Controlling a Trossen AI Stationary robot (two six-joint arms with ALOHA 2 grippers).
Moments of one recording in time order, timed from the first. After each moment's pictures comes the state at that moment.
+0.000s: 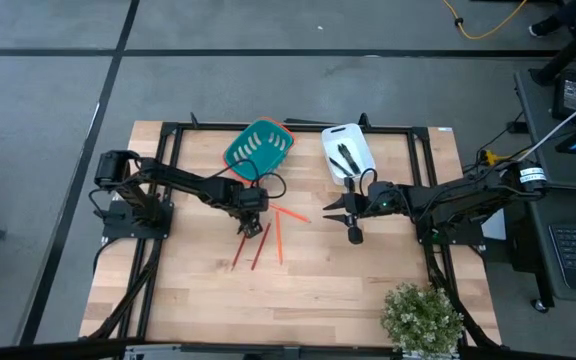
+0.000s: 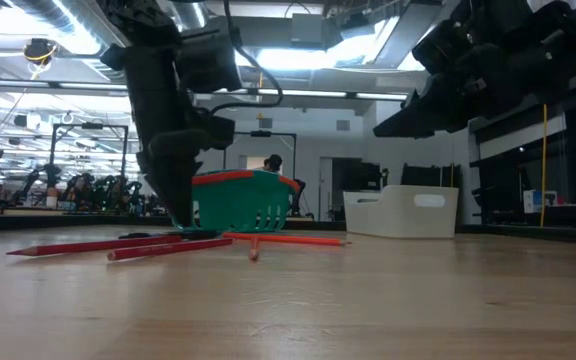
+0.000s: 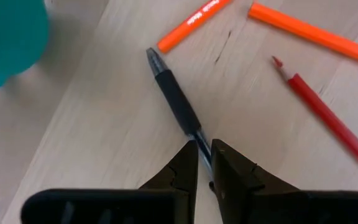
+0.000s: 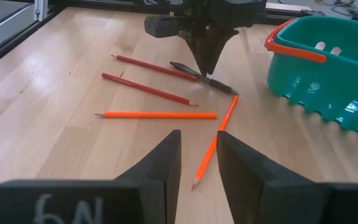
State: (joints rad) left arm 0.03 1.63 0.88 -0.53 -0.14 -0.47; right arm 0.00 1.23 0.40 0.46 -0.03 -0.08
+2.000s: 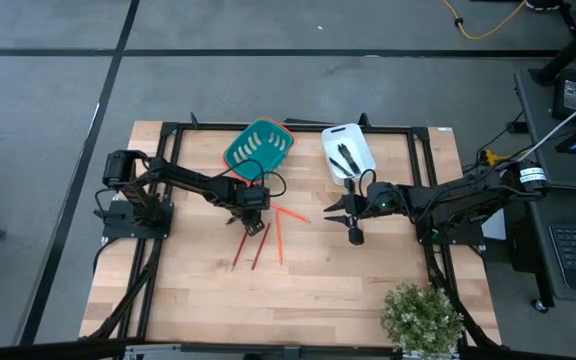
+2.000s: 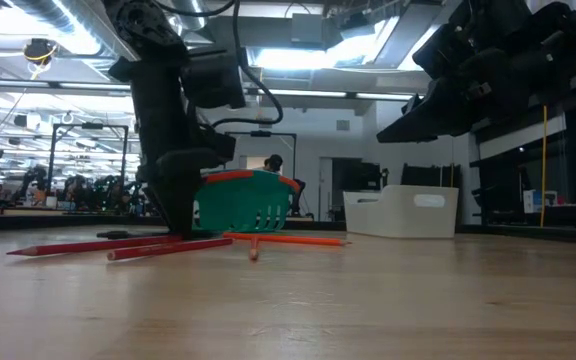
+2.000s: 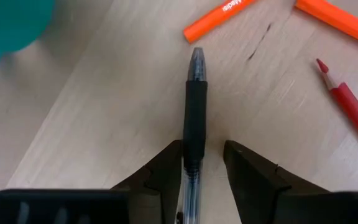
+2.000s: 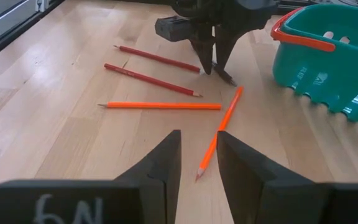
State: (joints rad) left arm 0.06 1.72 0.89 -0.52 -0.13 -0.55; right arm 0.00 1.24 0.40 0.43 -0.04 -0.08
